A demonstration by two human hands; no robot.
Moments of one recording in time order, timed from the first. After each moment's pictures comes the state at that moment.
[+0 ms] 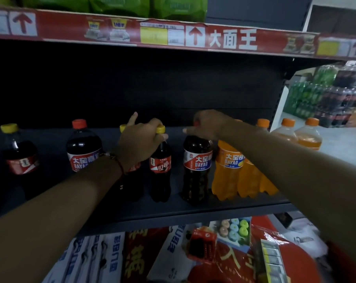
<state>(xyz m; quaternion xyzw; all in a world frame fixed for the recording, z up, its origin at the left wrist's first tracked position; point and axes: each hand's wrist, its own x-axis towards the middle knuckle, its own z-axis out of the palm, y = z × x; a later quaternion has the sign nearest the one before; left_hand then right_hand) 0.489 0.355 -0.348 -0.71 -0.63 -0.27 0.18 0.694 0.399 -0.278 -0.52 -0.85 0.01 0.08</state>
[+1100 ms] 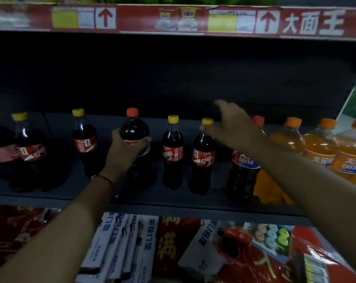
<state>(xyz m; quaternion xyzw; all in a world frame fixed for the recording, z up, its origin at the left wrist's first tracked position) 0.372 0.280 -0.412 -0.39 -0.67 -0.61 -0.15 0.643 0.363 -0.310 -0.42 -0.86 0.07 0.28</state>
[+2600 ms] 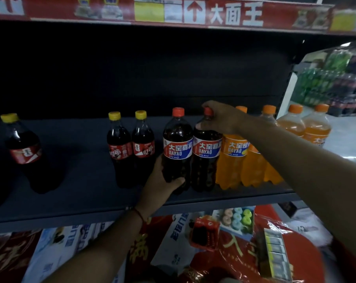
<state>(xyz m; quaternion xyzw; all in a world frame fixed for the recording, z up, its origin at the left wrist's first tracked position) 0.540 0.316 -0.490 -0.56 -0.57 -0.51 -0.31 0.723 0.410 -0.302 -0.50 -0.83 0.16 0.18</state>
